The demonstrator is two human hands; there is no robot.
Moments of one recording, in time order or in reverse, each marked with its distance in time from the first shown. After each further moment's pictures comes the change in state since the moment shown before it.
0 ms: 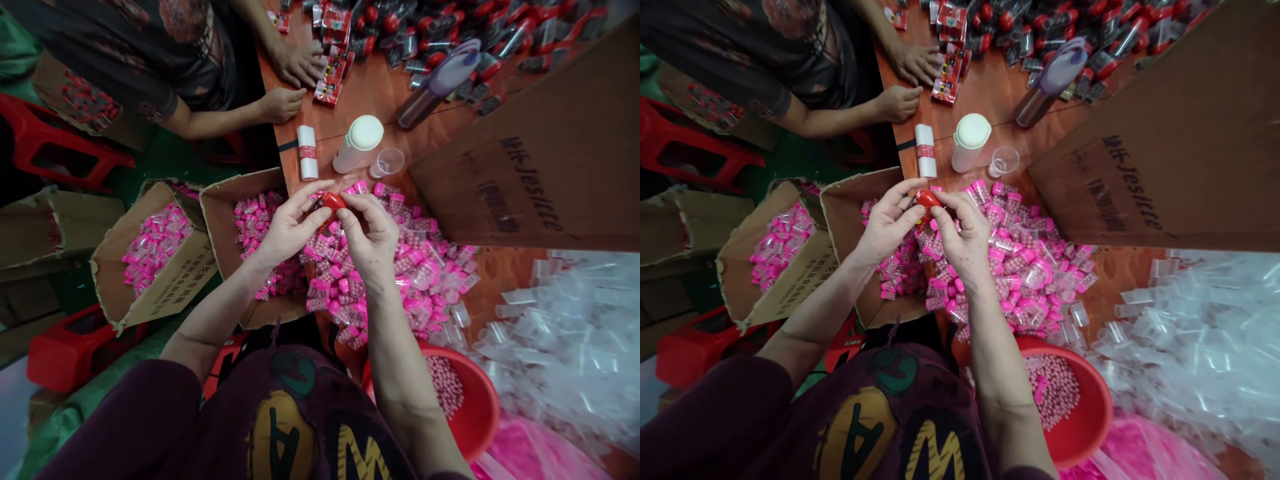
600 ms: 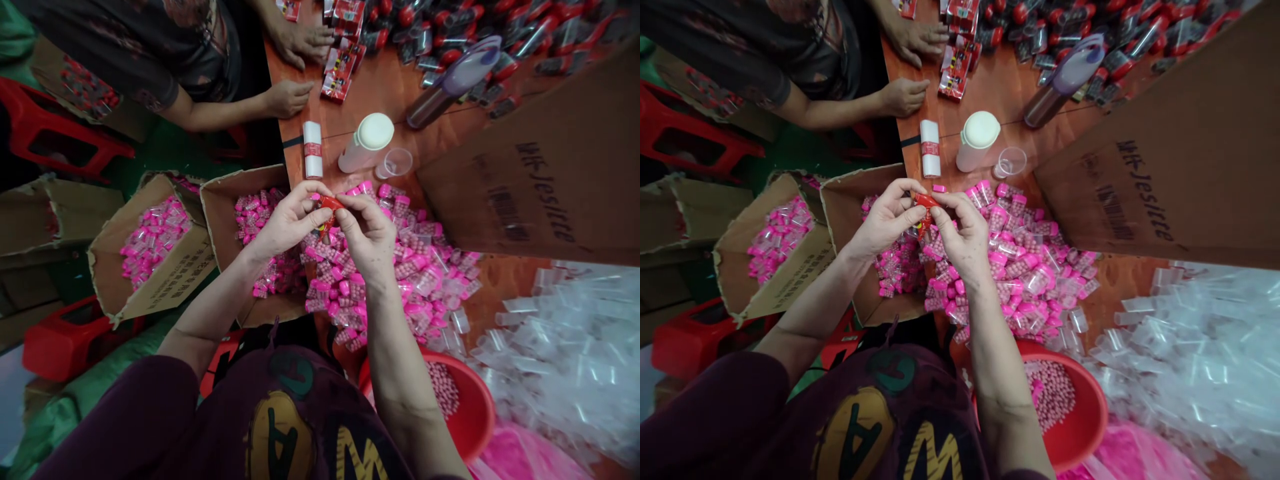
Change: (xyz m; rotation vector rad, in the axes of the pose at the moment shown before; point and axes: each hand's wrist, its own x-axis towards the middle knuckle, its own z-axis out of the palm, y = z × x) left_hand 0.005 0.005 -0.011 -0.038 -0.042 -0.120; right_hand 0.000 0.015 0.010 0.178 -0.077 0.085
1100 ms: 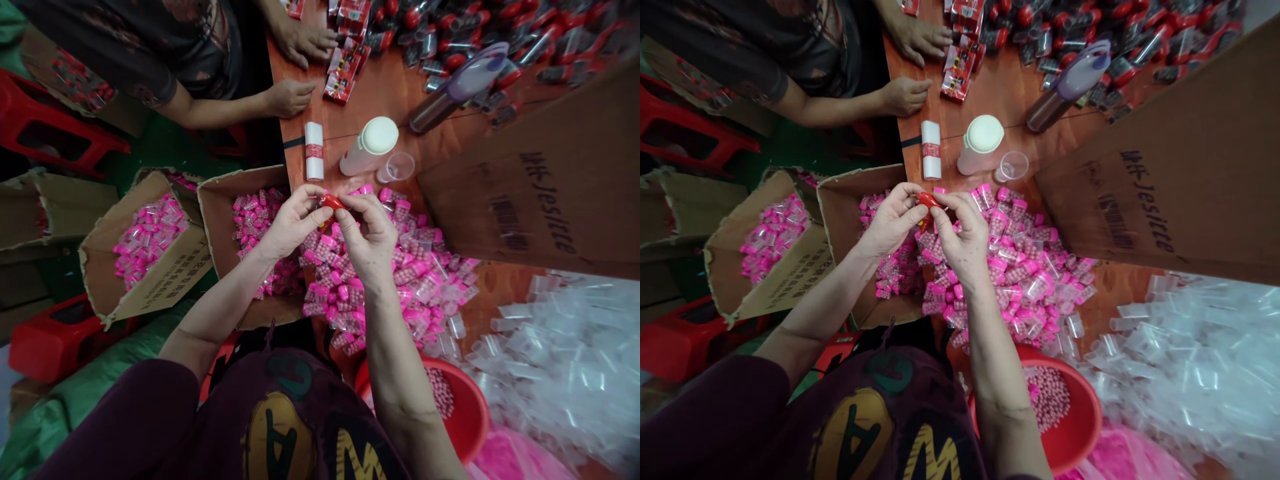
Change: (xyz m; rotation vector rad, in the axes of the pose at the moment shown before) left_hand 0.014 -0.031 -0.004 -0.081 0.107 0.038; right_hand 0.011 -0.001 0.001 -0.157 0.019 -0.089
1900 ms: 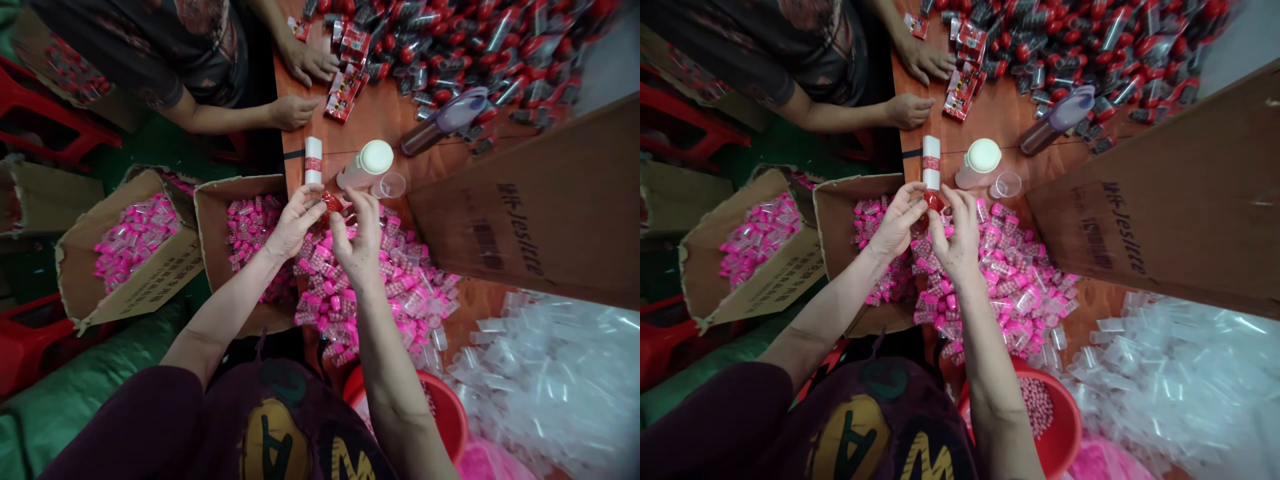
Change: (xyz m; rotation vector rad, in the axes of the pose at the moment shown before) left_hand 0.021 -0.016 0.001 -0.135 0.120 -0.032; right_hand 0.013 0.021 0.006 -0.182 -0.051 -0.087
